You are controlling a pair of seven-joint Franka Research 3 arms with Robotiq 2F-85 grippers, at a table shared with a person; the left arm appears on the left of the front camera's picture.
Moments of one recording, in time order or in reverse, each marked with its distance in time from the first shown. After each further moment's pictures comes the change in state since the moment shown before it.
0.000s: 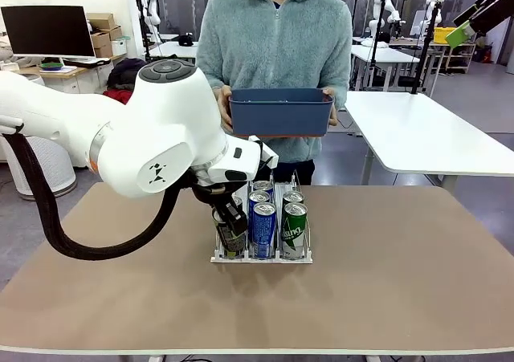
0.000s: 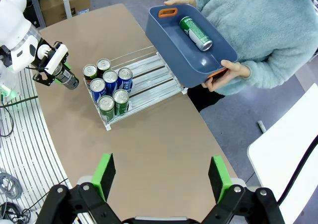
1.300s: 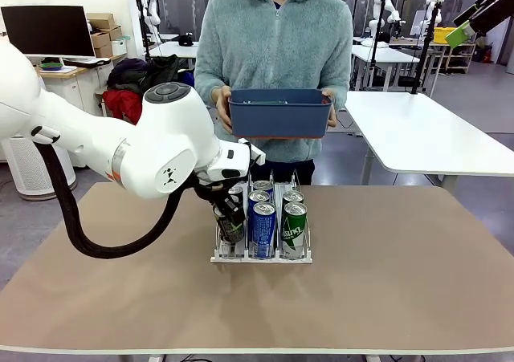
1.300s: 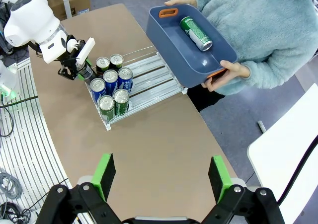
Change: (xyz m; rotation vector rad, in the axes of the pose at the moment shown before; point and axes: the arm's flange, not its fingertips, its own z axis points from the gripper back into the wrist) left arm 0.010 0.061 -0.062 -0.014 -0.039 0.085; right arm 0.000 0.000 0.000 0.000 0.000 0.000
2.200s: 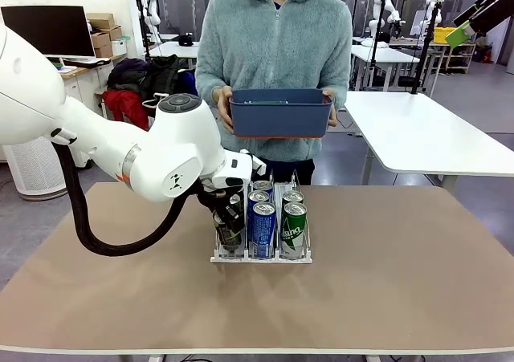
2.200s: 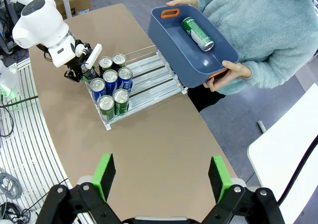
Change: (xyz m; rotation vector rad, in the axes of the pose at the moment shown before) left arm 0.000 0.004 -0.030 -0.003 0.066 0.000; right arm 0.000 0.000 0.000 0.000 0.000 0.000
